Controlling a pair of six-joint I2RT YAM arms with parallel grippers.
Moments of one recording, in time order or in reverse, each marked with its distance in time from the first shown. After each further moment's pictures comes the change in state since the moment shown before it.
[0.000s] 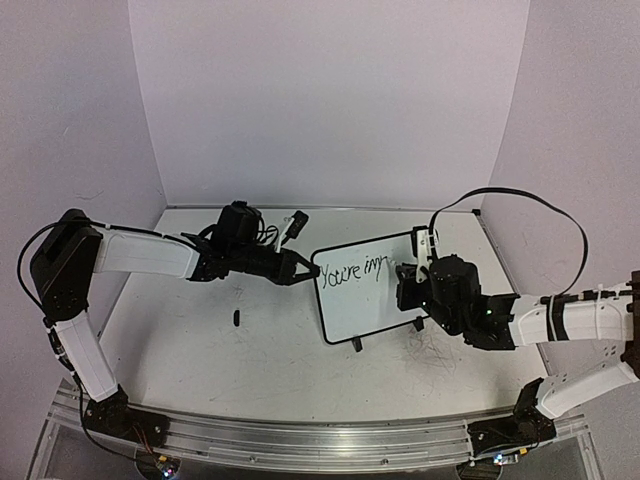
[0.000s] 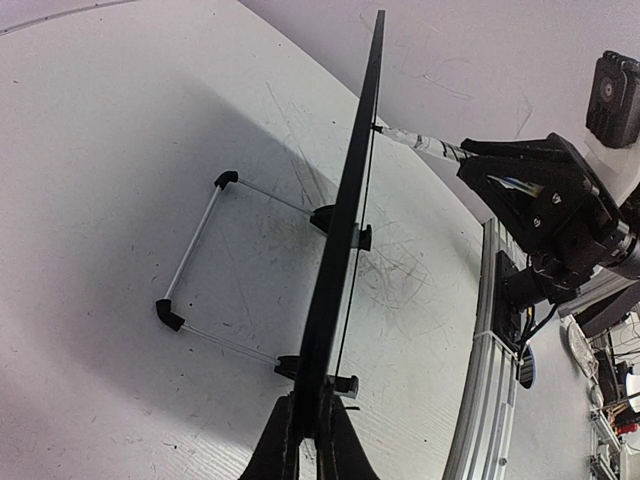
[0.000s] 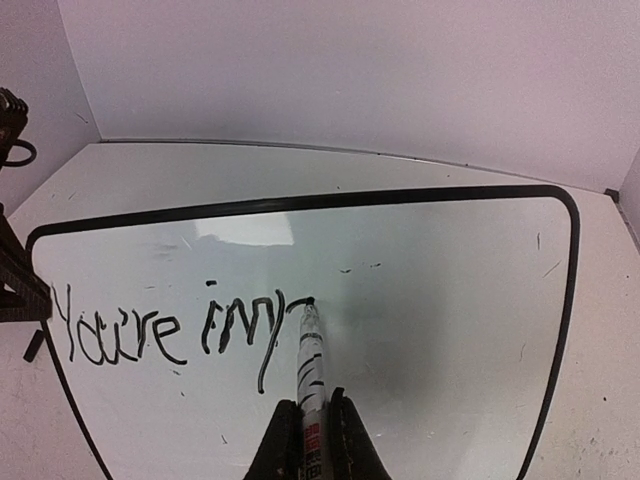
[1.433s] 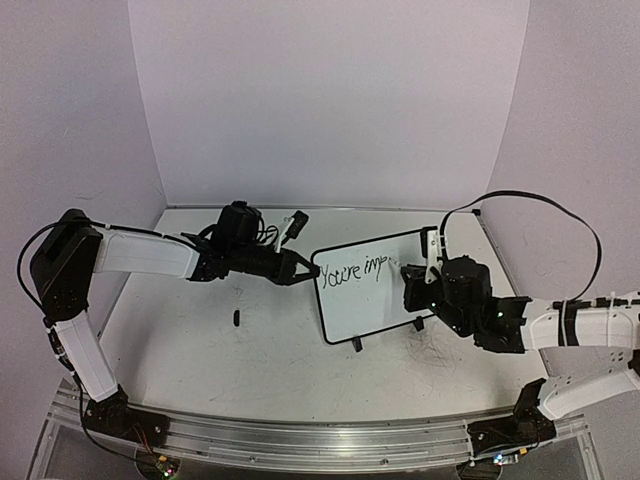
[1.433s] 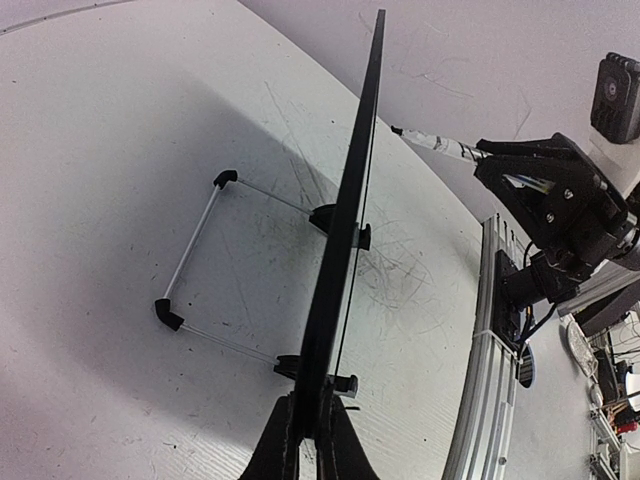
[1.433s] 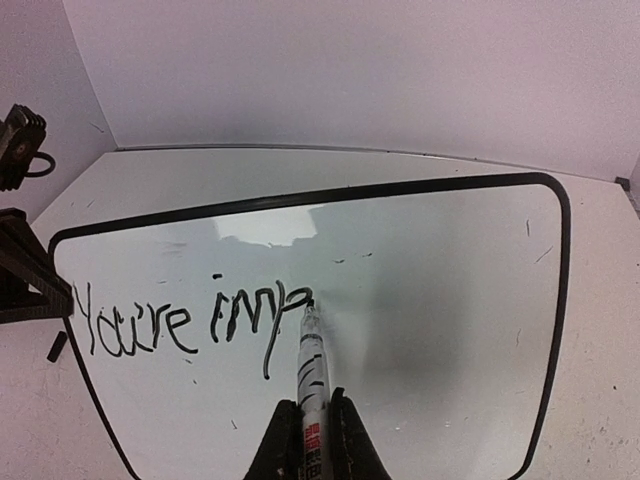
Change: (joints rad) left arm 0.000 0.000 0.000 0.000 0.003 0.001; right arm -0.012 -0.083 -0.038 -0.026 -0.048 0.039
